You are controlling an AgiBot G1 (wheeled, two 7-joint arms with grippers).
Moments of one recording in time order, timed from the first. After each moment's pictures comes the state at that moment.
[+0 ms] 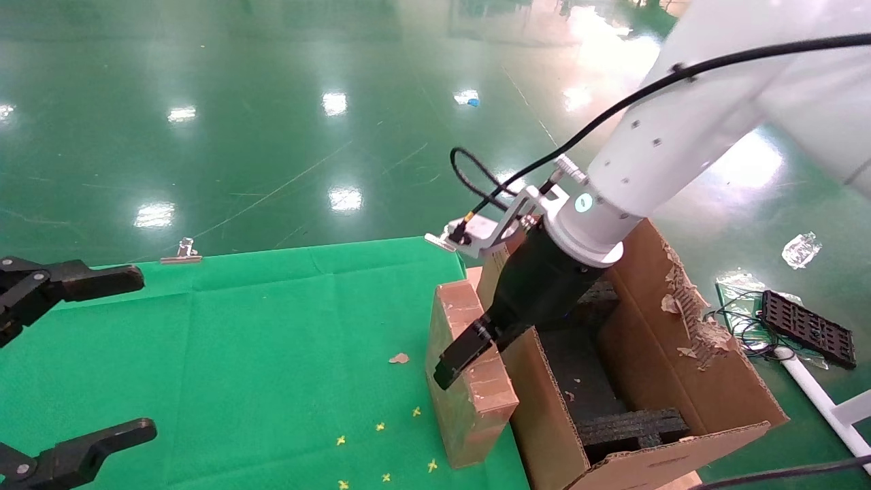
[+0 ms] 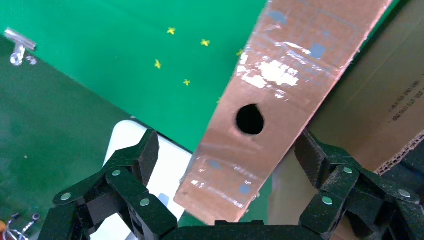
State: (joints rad) left arm -1.08 0.61 0.29 -1.28 0.73 1.49 -0.18; right arm 2.07 -0.97 -1.55 0.96 -1.32 -1.54 1.43
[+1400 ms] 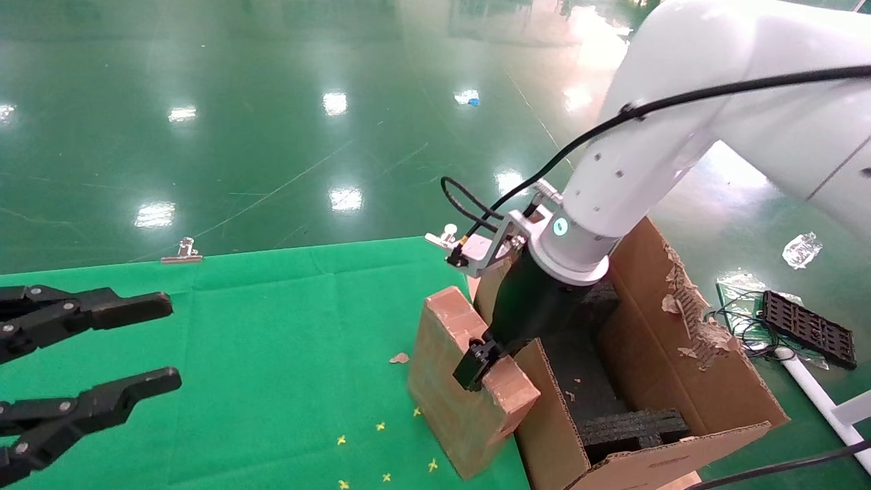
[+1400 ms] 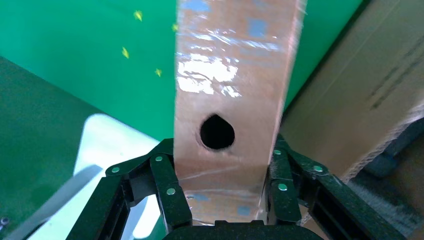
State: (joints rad) left arm -1.08 0.61 0.29 -1.28 0.72 1.49 -0.18; right arm 2.09 -0.98 -1.59 0.98 -1.37 -1.52 1.52
